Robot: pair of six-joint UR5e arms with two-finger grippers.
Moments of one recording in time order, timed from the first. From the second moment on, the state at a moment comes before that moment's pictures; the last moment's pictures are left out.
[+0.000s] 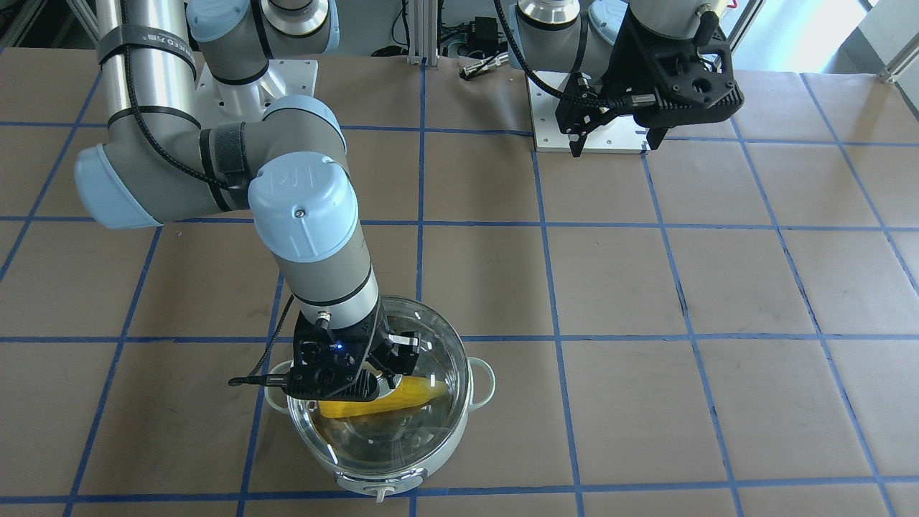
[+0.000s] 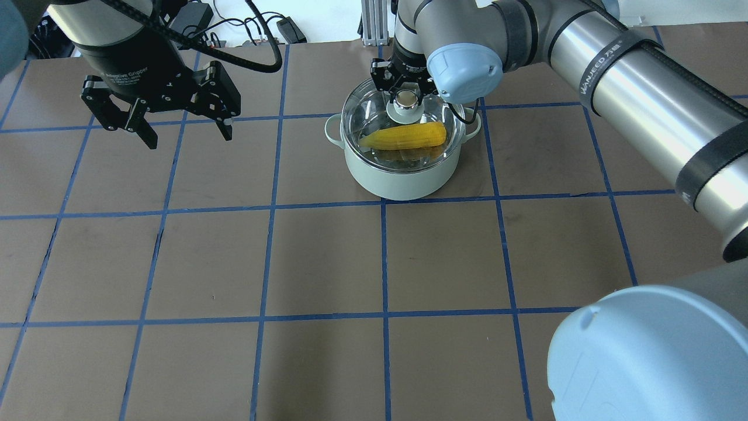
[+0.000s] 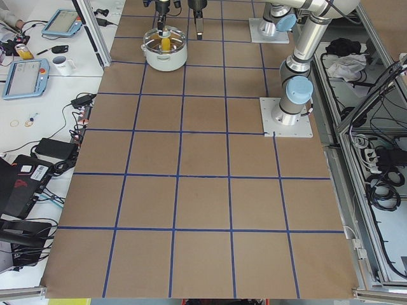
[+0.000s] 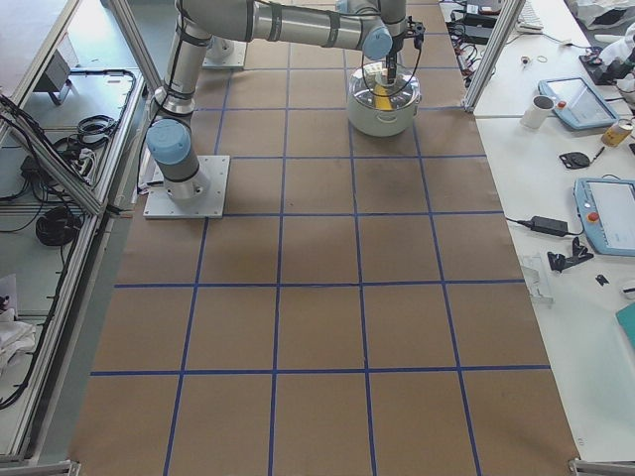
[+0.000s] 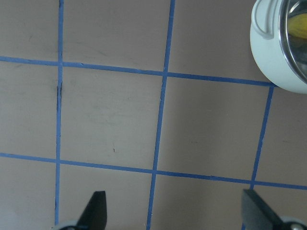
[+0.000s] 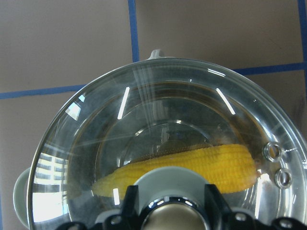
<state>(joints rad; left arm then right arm) -1.63 -1.56 -1.44 -1.75 1.61 -0.18 1.81 -1.07 1.33 -2.03 -1.52 0.33</state>
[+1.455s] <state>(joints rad) -1.63 -1.56 -1.44 -1.74 1.56 -0.17 1.81 -1.06 1.35 -2.03 -1.53 0.34</state>
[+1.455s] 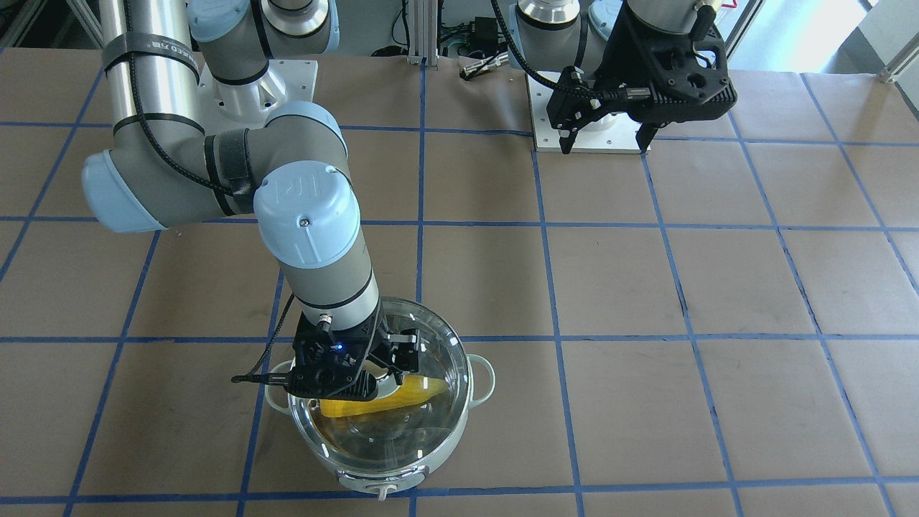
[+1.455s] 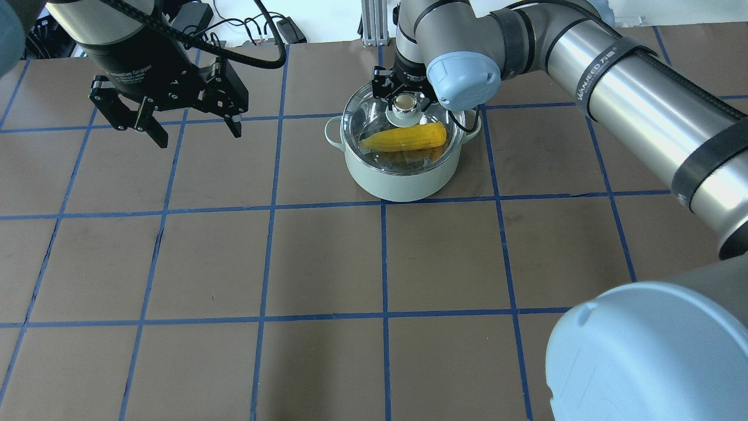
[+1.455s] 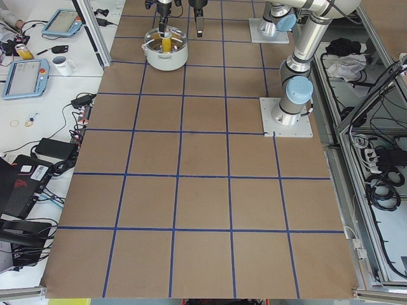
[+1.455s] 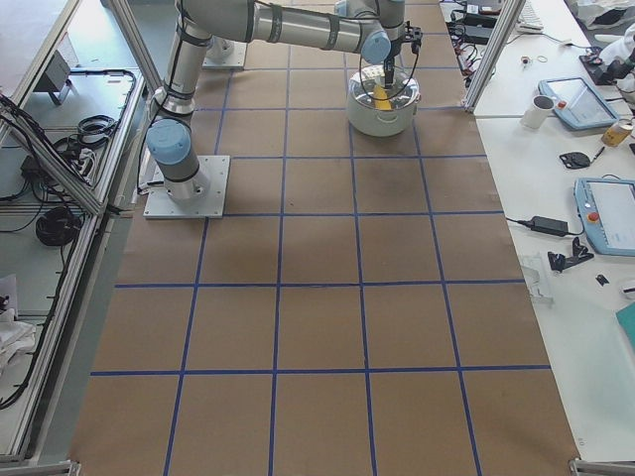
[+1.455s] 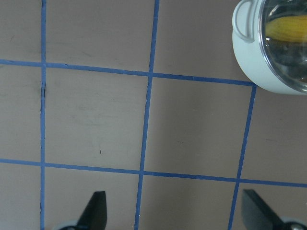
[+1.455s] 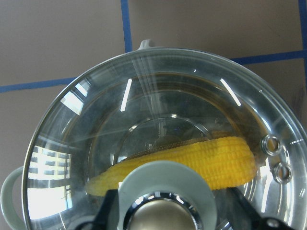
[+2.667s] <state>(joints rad) -1.63 -1.57 -1.44 -1.74 1.57 -0.17 1.68 -1.55 1.52 -1.69 -1.59 0.15</state>
